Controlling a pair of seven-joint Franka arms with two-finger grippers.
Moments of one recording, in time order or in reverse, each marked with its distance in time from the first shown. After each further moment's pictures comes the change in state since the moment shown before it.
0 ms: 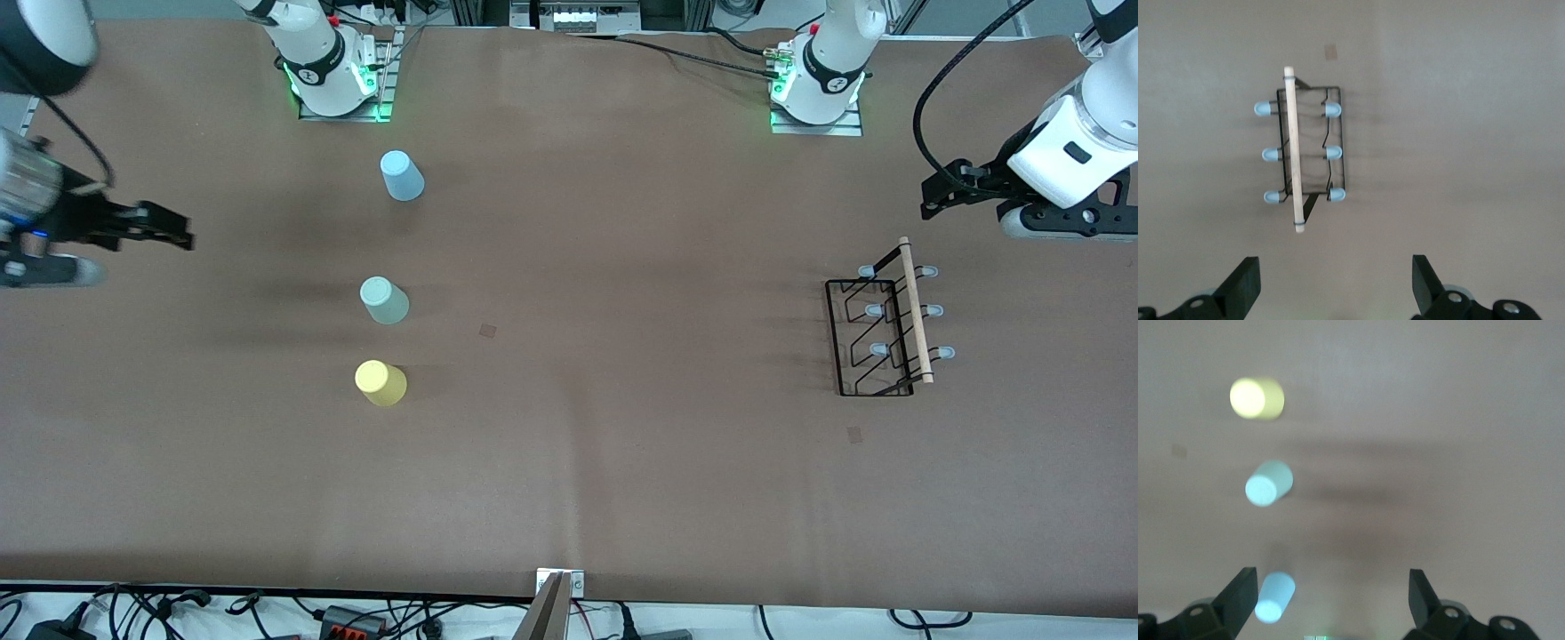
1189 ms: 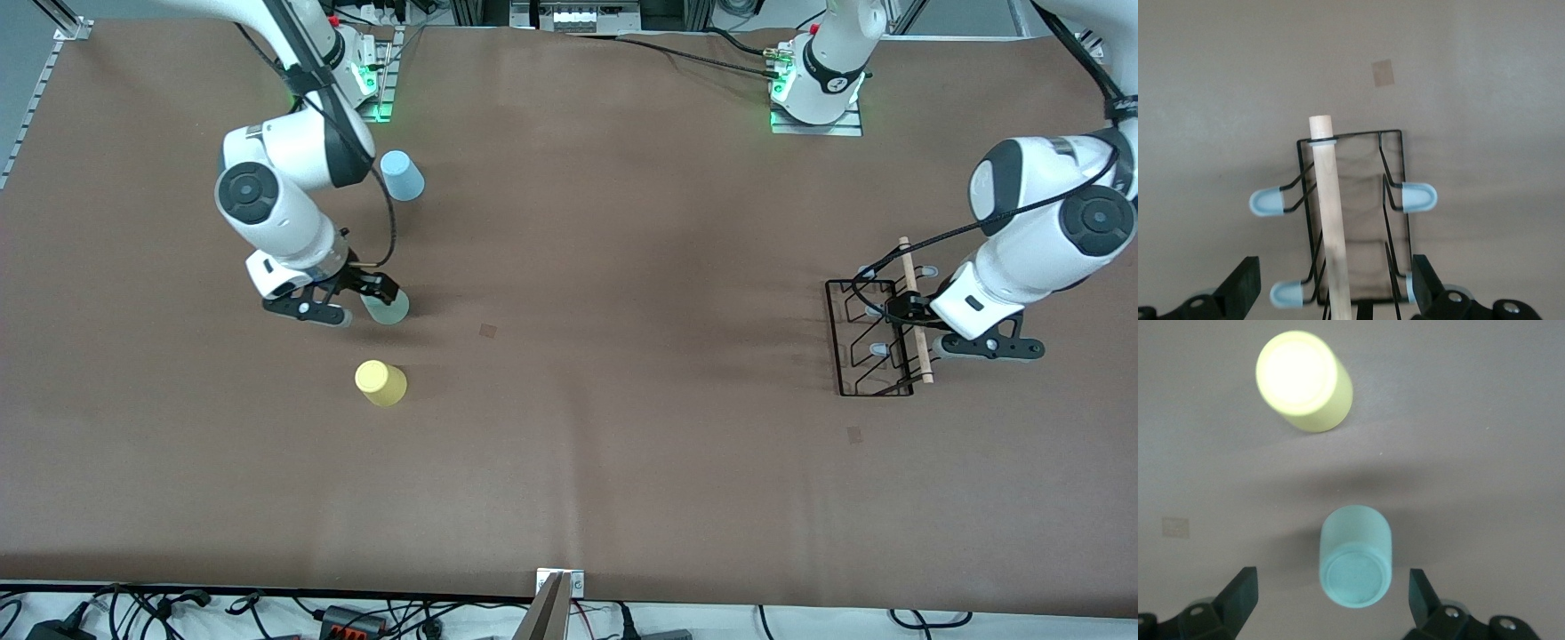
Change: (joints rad) left arm 0.095 0.238 0.007 -0.360 0.125 0.723 0.095; right arm 0.278 0.072 0.005 -0.582 0.000 0.841 0.520
